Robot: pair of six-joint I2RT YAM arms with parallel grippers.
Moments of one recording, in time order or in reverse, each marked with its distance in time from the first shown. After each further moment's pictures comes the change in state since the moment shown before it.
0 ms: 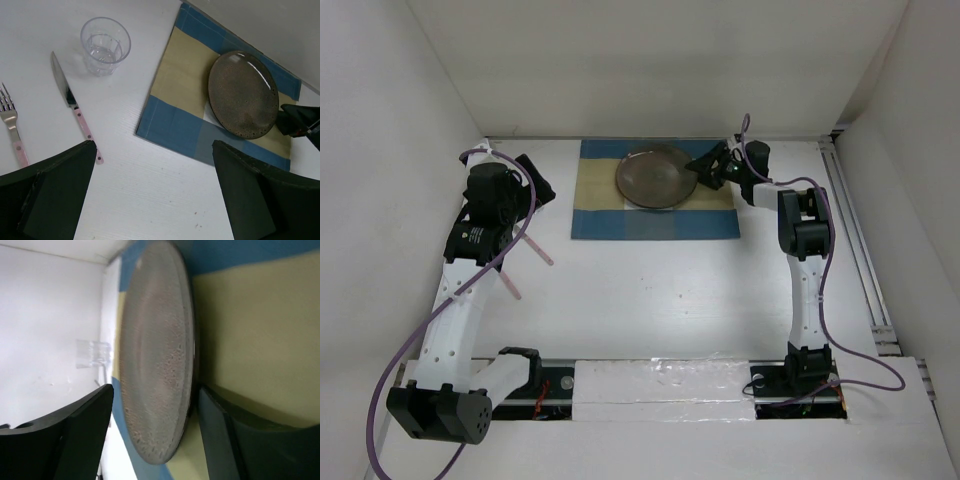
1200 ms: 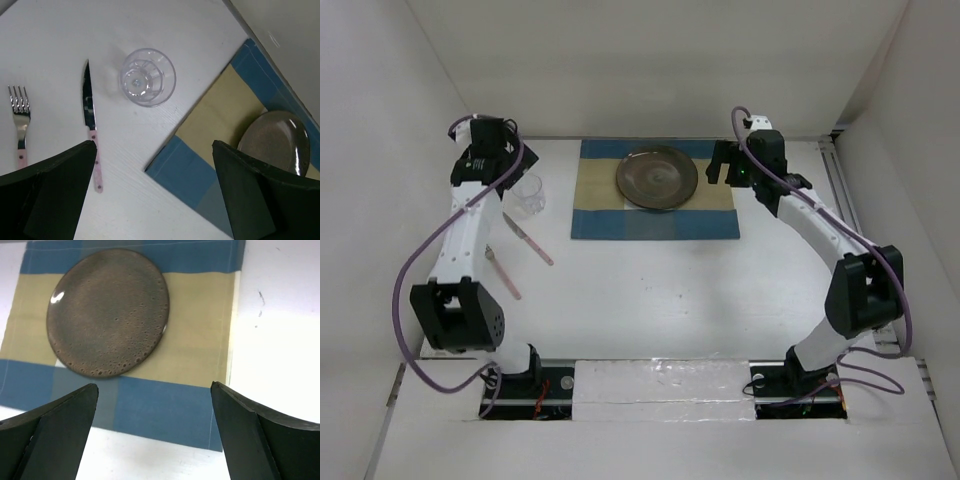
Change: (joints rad) left arm 0.134 0.452 0.336 -0.125 -0.075 -0.154; right arm 0.177 -0.827 -0.358 -0.683 0.789 -0.716
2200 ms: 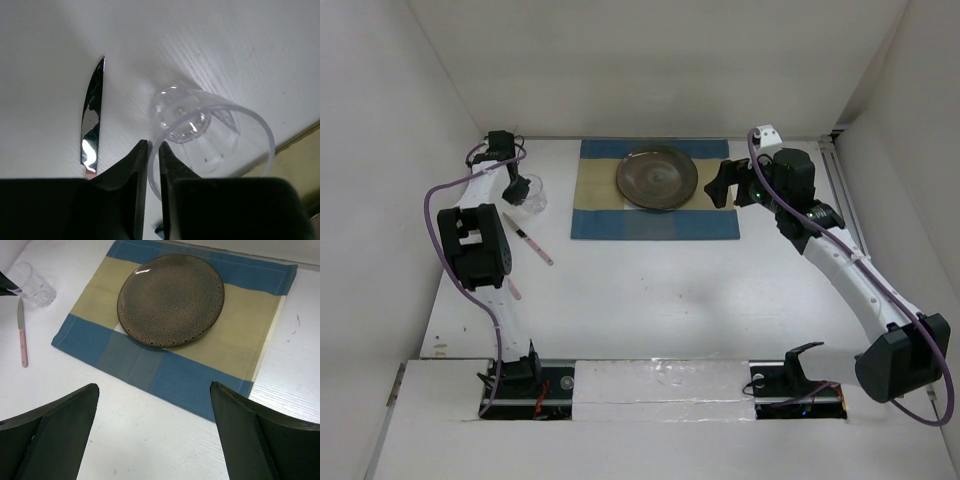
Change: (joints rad) left arm 0.096 0.528 0.156 -0.001 0.019 -0.139; right arm 0.045 -0.372 -0.195 -0.025 -0.196 -0.116
